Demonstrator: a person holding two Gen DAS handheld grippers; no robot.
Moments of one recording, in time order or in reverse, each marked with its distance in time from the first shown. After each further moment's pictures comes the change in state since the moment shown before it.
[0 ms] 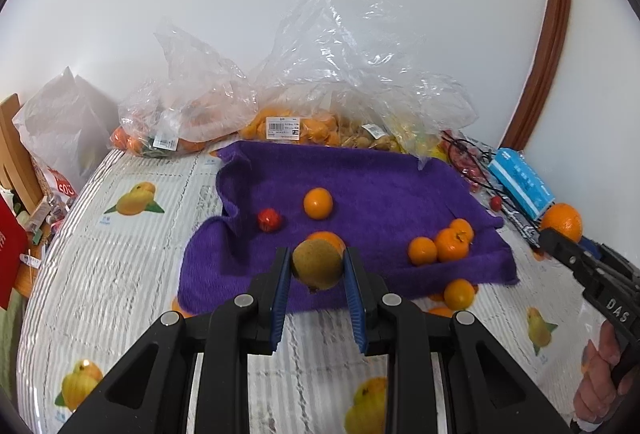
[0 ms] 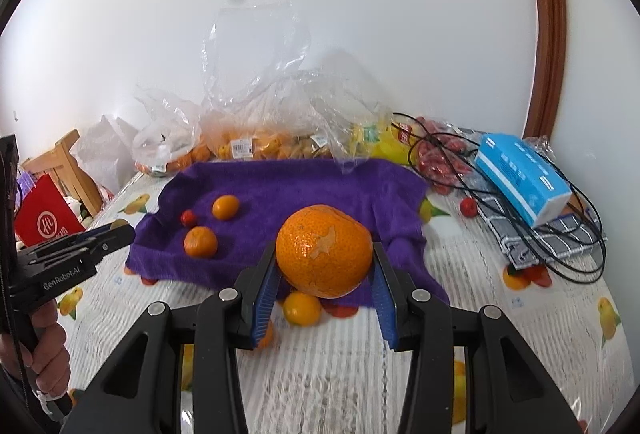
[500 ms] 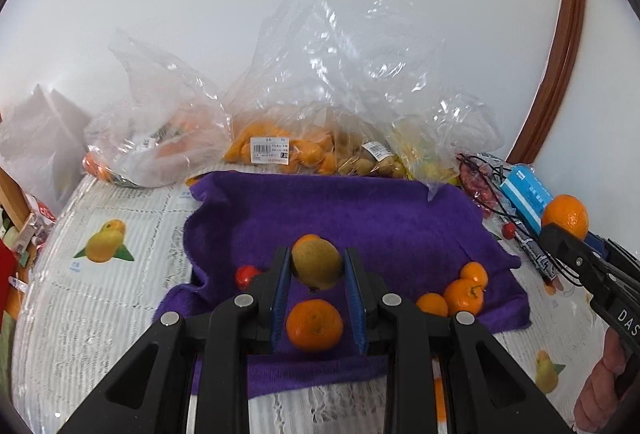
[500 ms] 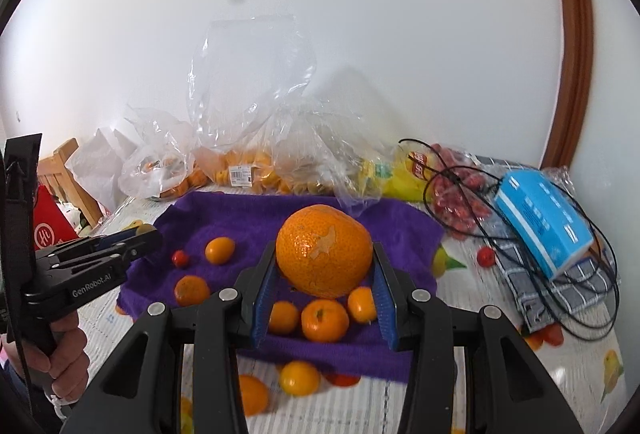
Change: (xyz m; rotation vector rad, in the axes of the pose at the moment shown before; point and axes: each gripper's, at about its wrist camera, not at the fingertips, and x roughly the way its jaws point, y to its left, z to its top) left arm 0.053 -0.011 0.040 0.002 0.005 -0.017; right arm 0.043 0.002 0.048 -0.029 -0.022 0.019
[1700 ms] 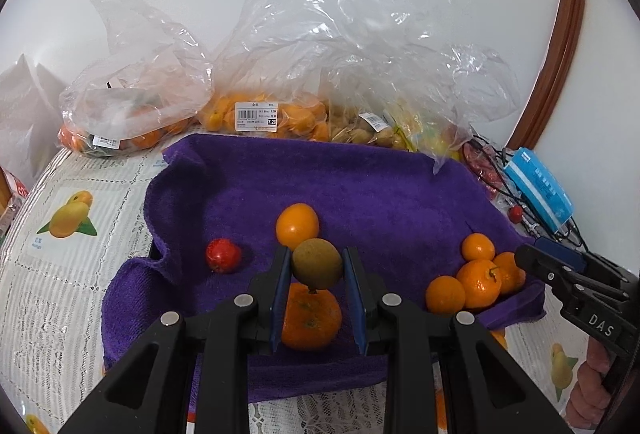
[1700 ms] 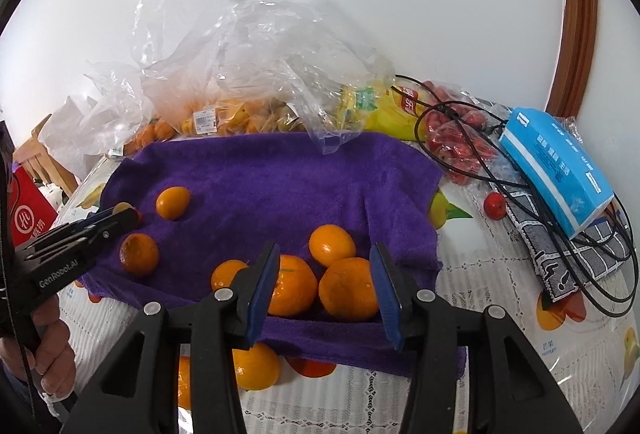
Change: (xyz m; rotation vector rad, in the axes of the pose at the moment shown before) left arm 0.035 0.000 -0.025 -0.009 0.021 -0.041; right arm 0.054 -0.021 -0.039 0.023 0.140 -0.038
